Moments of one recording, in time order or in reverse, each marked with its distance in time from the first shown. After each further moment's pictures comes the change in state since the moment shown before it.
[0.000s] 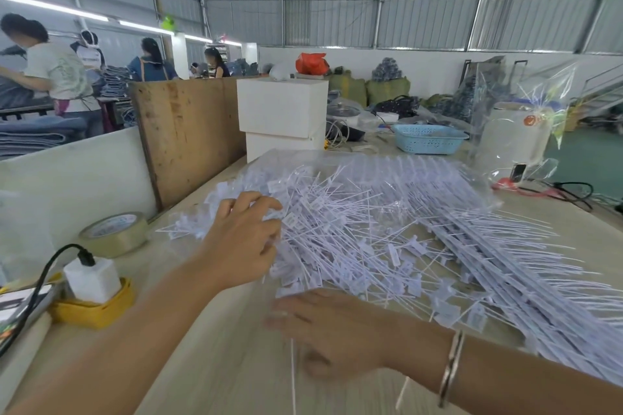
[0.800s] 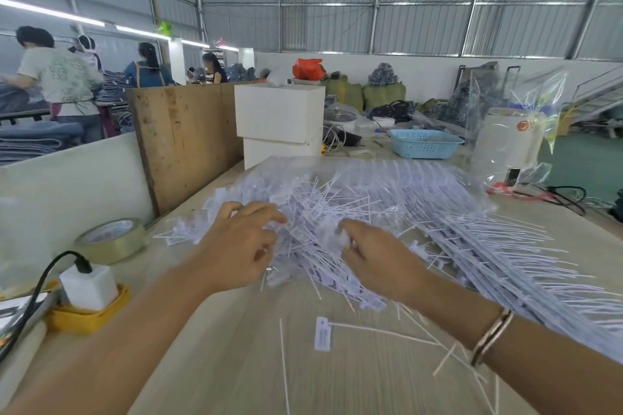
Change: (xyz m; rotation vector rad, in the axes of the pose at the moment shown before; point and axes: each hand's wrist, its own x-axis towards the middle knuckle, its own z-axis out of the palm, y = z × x) left_hand 0.000 -0.006 -0.004 -0.095 -0.030 0.120; right_hand -0.019 0.038 -0.057 0.308 0.435 0.558
